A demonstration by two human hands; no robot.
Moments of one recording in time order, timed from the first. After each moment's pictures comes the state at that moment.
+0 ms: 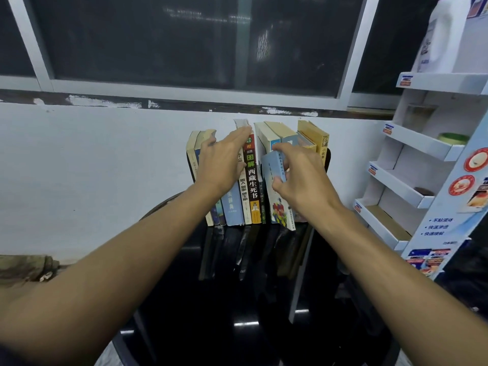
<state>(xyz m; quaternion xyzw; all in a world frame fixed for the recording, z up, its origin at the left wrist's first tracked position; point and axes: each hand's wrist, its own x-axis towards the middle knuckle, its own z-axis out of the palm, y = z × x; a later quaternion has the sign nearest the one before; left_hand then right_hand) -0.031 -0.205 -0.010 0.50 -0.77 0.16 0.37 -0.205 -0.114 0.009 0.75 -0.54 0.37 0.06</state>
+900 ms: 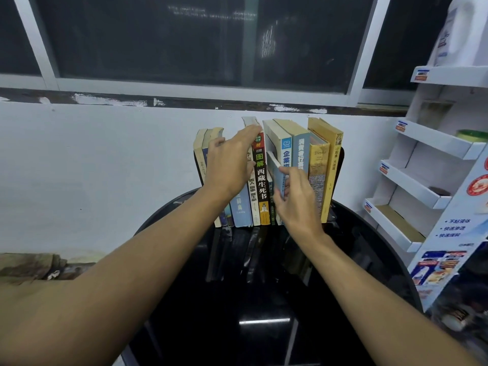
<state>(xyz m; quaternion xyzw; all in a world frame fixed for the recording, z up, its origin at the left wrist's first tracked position) -0.031 -0.201 -0.014 0.48 -0.76 0.14 0.42 -0.195 -0.168 -0.083 0.71 -0.51 0.48 0.08</state>
